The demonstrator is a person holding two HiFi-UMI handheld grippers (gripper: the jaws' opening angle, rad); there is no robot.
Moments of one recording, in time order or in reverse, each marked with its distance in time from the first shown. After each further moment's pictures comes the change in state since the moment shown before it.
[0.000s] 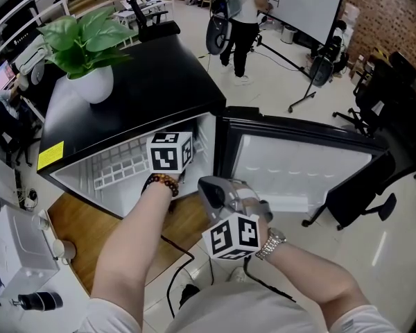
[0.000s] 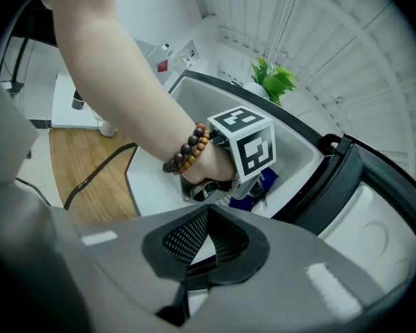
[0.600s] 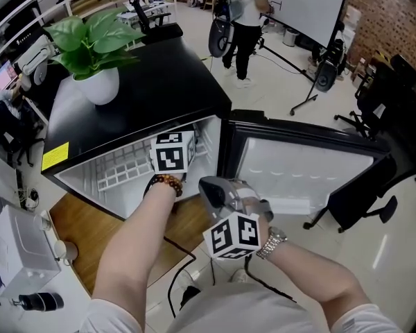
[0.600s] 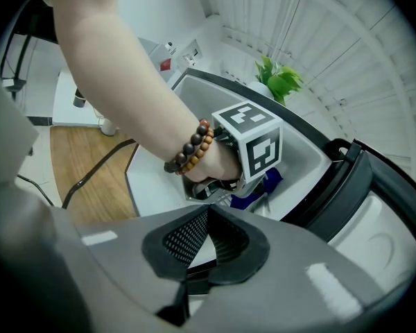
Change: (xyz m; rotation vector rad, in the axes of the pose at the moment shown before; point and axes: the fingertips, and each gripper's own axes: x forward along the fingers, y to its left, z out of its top) left arm -0.007 0.024 0.006 0.010 -0.002 0.123; right arm 0.008 0.001 0.006 -0.021 0.003 0.010
